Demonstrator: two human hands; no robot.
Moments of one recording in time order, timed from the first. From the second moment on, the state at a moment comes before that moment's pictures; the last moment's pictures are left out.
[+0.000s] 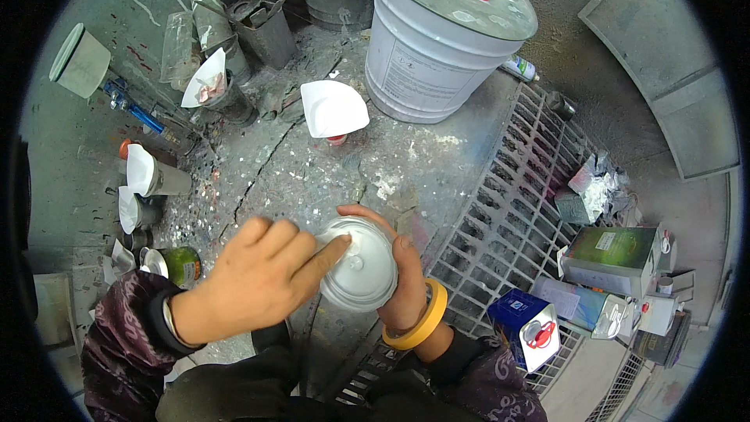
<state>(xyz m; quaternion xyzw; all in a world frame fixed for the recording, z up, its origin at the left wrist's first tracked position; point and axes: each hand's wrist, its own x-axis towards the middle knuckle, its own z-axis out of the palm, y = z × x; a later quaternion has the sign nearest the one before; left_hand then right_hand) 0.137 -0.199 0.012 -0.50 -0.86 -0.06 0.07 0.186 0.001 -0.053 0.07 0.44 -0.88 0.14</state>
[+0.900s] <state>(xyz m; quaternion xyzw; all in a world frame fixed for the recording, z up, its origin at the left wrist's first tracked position) 0.138 -0.183 -0.045 -0.37 -0.87 -0.33 0.08 0.195 -0.011 -0.066 0.03 0.56 -0.83 -0.03</state>
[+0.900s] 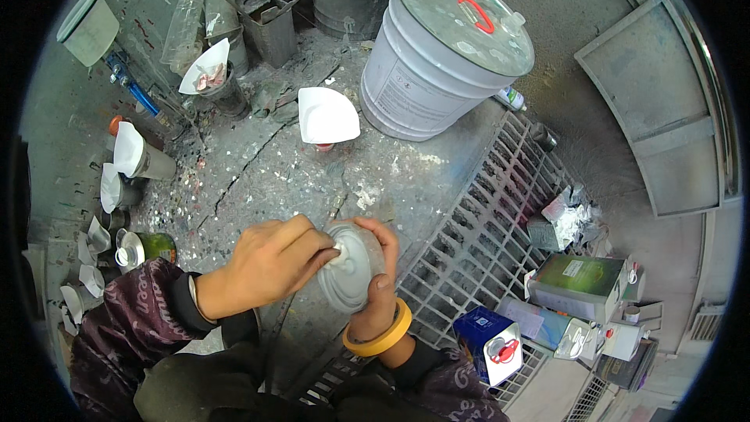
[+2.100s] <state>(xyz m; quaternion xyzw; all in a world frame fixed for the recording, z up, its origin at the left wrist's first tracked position) 0.159 -0.171 -0.042 -0.41 -0.82 -0.40 -0.05 0.190 -0.002 -0.078 0.11 0.50 -0.86 0.00</state>
